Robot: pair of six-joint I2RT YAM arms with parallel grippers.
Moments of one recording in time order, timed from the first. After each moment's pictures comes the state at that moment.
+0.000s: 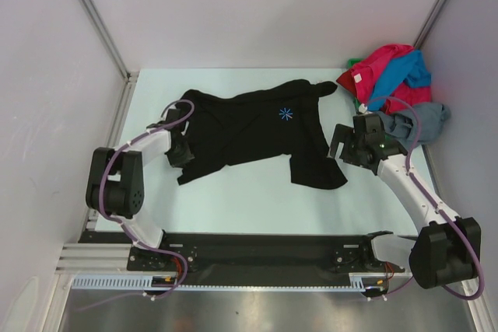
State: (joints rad) left arm -0.14 1.68 0.99 -0.58 -0.15 -0.50; right arm 0.19 1.18 0.88 -0.59 0.08 0.44
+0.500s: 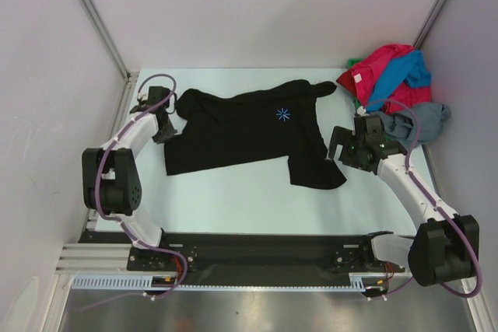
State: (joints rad) left arm -0.03 1.69 1.21 -0.62 -0.32 -0.48; right arm 0.18 1.19 0.86 -0.59 -0.01 0.43
